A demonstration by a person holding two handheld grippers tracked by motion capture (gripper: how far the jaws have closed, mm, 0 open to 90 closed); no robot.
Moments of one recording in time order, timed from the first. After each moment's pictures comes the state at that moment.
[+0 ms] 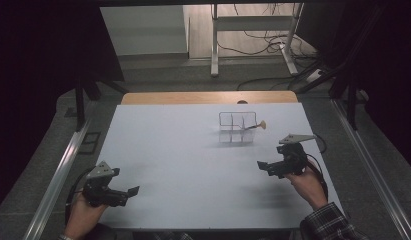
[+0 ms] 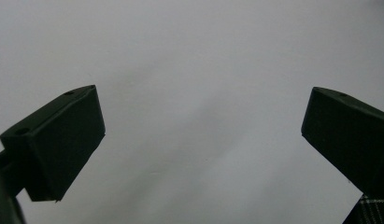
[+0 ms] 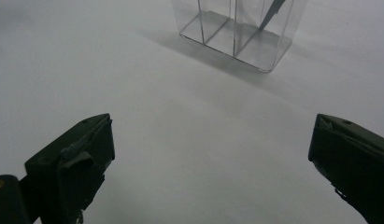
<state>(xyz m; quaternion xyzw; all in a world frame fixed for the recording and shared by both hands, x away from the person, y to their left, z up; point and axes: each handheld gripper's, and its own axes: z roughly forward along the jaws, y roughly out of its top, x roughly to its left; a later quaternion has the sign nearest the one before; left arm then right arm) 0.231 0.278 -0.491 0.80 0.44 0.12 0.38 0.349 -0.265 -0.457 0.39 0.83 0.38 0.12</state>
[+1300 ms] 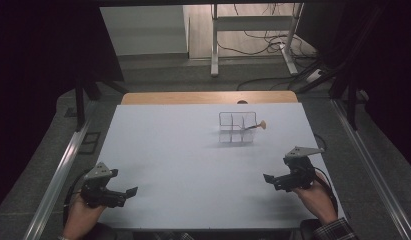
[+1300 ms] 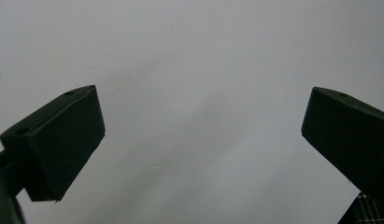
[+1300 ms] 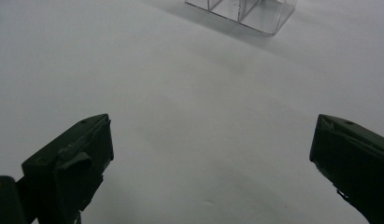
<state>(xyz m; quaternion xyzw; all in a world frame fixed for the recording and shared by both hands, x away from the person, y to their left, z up) 0.229 0.282 -0.492 0.80 0.45 0.12 0.38 0.315 -0.281 -0.464 0.39 0.84 0.36 0.12</state>
